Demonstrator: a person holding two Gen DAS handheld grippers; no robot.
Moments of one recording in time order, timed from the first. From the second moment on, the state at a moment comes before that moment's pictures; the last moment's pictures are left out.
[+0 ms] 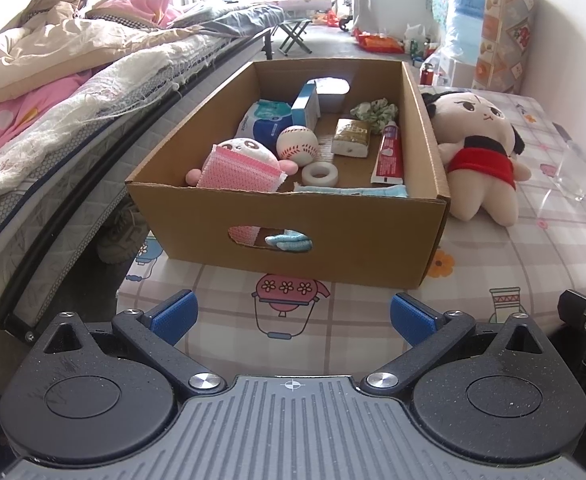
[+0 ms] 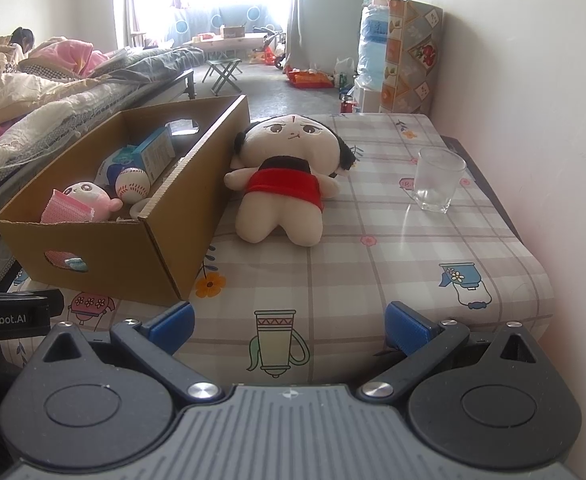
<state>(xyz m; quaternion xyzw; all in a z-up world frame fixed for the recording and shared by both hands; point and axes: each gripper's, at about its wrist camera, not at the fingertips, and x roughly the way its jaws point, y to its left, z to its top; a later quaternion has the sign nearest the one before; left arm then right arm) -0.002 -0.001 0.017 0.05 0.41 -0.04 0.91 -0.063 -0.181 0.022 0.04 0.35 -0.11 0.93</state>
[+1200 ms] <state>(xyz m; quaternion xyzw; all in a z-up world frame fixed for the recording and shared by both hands) -0.001 0.001 0.013 0.05 0.41 -0.04 0.91 -0.064 -0.180 0.020 0.04 0.35 -0.11 0.93</state>
